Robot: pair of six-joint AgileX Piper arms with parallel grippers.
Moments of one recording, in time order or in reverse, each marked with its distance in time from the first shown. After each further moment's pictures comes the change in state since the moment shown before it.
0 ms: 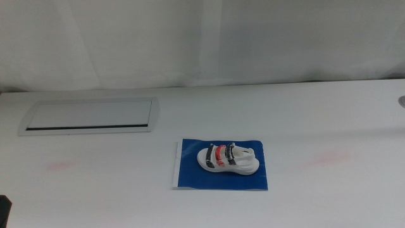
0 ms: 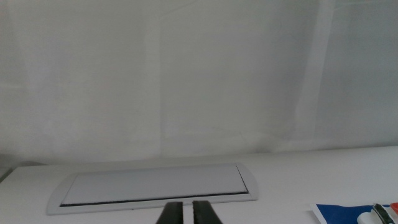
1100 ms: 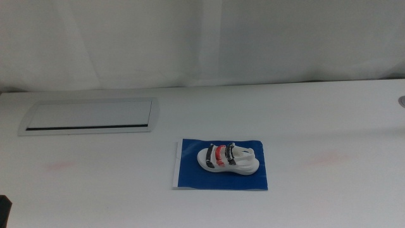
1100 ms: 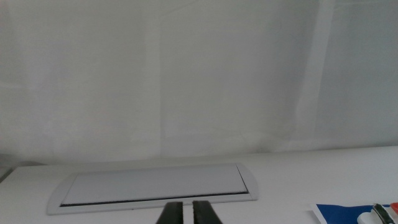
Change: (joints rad) left arm 0.000 0.000 0.000 0.000 0.000 0.000; right arm 0.000 -1.038 0.995 -0.008 -0.332 0.059
